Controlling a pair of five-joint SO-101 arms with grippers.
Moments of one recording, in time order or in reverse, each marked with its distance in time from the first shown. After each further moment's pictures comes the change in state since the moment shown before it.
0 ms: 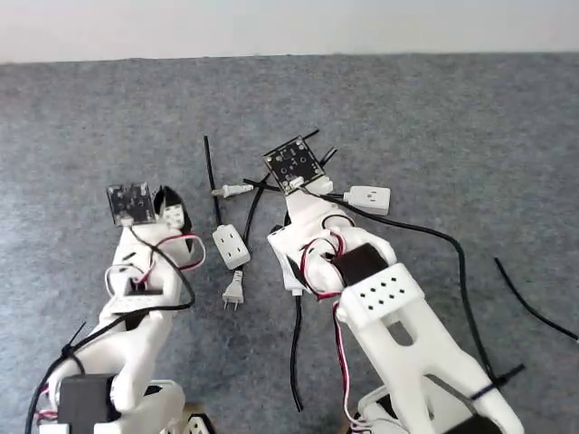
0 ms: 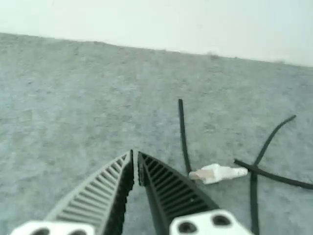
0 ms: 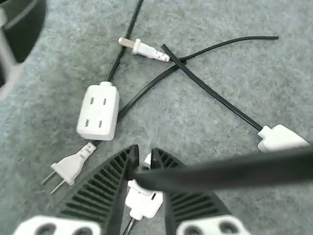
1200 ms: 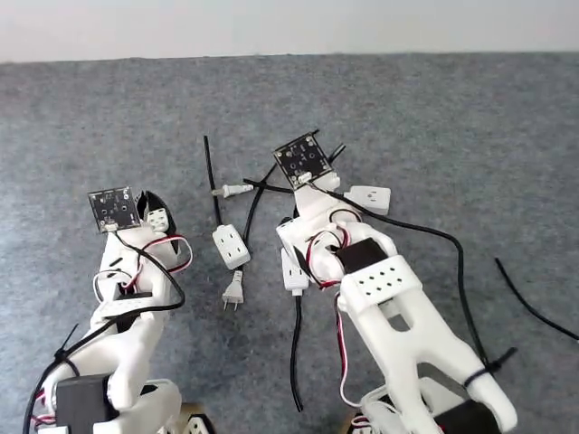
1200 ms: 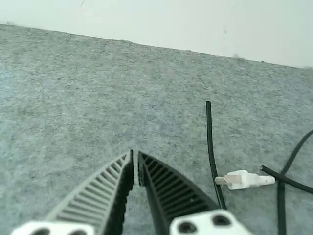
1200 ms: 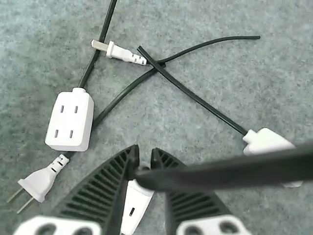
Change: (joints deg) left arm -4.0 -0.1 0.2 0.0 0.0; right arm 3.3 6.2 2.3 -7.7 2.4
